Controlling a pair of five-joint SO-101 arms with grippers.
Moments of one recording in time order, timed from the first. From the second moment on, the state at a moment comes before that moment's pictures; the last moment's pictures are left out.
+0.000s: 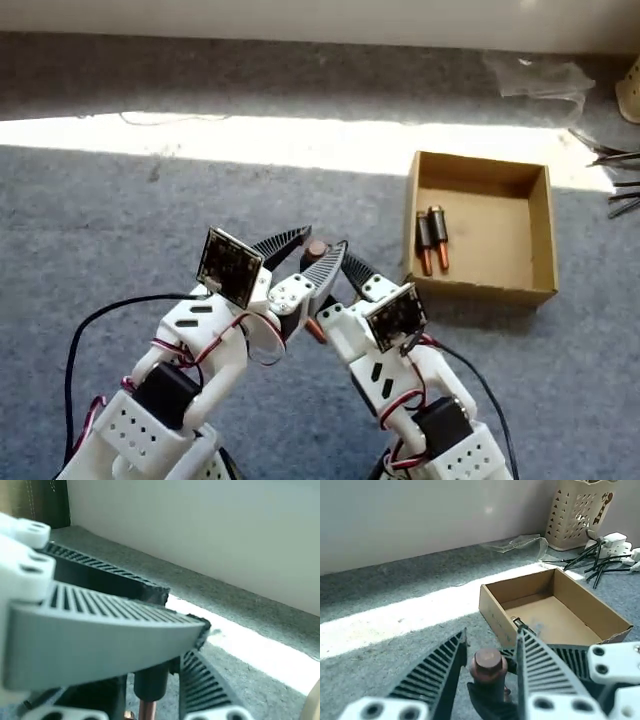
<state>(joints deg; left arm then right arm) 29.4 -79.7 74.3 27.5 9.6 -36.7 -104.7 95.6 21.3 7.8</state>
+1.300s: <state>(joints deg) -0.5 -100.4 52.3 59.9 -4.7 -36.0 -104.7 95.6 25.4 7.8</state>
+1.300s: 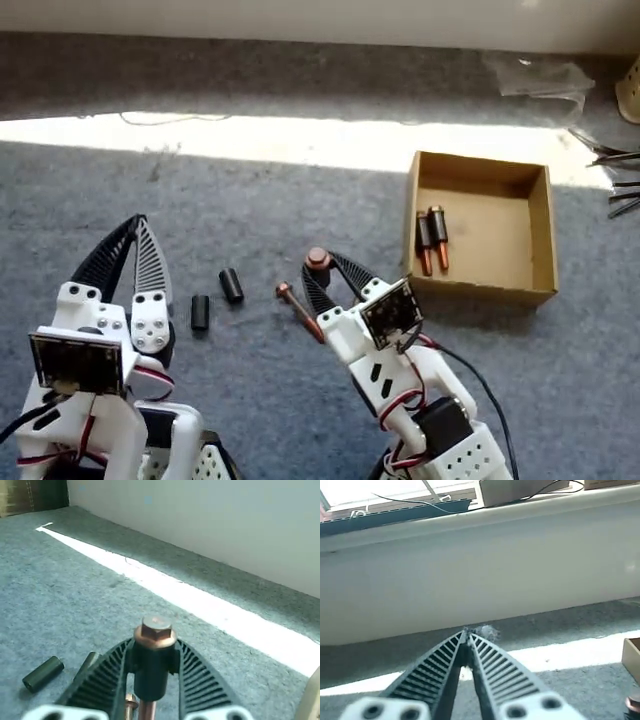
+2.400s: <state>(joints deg) -6.8 -104.0 90.7 60.4 -4.8 -5.2 -103.9 83.1 41.5 16.7</state>
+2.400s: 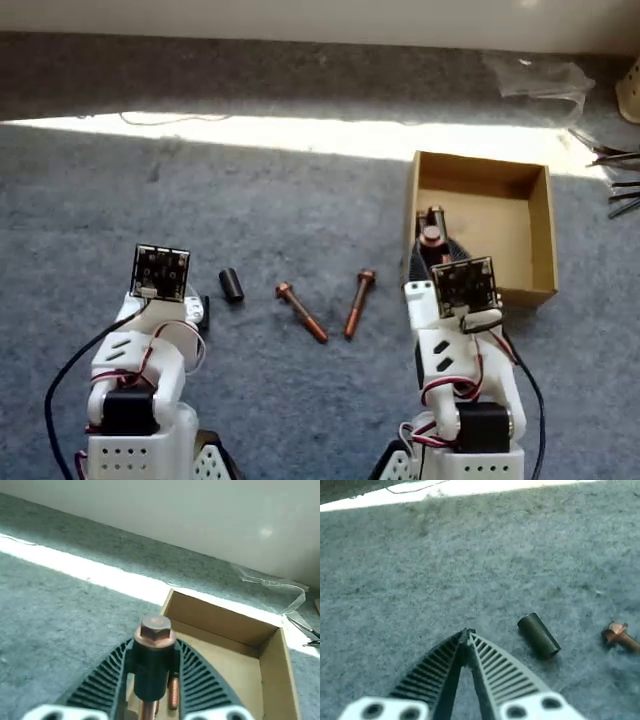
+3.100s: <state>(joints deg) -6.8 -104.0 94.9 60.4 -4.7 4.0 -25.4 39.0 40.7 16.8</state>
